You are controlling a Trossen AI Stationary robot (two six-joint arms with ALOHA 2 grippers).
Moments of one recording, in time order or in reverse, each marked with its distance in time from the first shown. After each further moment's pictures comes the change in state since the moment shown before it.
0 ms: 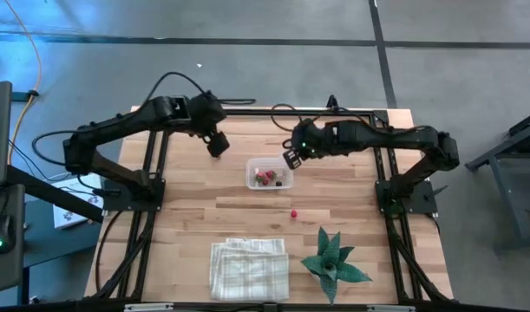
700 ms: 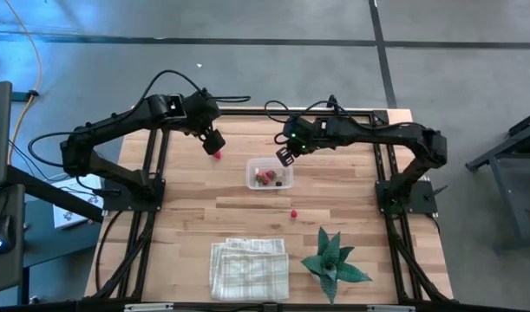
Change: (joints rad) left arm 0.032 -0.026 0.000 -0.055 0.004 -0.030; right arm -0.105 0.092 -0.046 0.152 -0.140 -0.168
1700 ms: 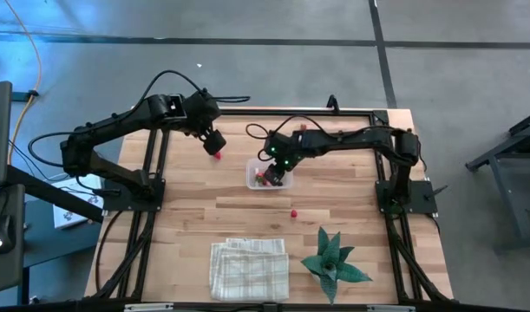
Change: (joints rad) left arm 0.000 0.000 0.000 -0.002 0.013 -0.032; right arm 0.027 0.249 0.003 0.168 -0.291 -0.098
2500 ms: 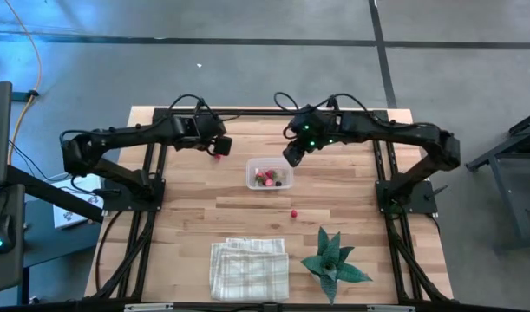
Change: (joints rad) left arm 0.001 0.008 -0.406 0.286 -0.126 -0.633; right arm -0.042 -0.359 0.000 -0.122 0.090 0.000
